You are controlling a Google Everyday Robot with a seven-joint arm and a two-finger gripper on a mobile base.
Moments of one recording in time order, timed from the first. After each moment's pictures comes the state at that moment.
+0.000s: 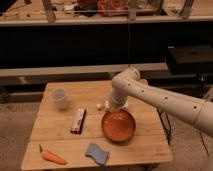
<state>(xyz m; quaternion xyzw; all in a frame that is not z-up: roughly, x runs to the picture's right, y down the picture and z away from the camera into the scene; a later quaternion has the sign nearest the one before) 0.052 0.086 0.789 -0.27 -0.13 -0.04 0.95</state>
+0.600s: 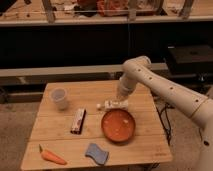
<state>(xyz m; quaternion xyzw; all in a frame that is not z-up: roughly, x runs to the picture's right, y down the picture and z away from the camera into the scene) 0.093 0.041 0.815 -0.27 -0.15 -0.09 0.95</state>
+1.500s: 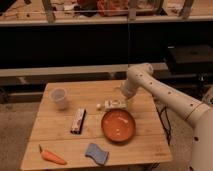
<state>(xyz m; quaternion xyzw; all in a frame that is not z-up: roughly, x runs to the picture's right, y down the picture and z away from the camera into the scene) 0.113 0.055 0.873 -0.23 -0.19 -0.22 0.93</state>
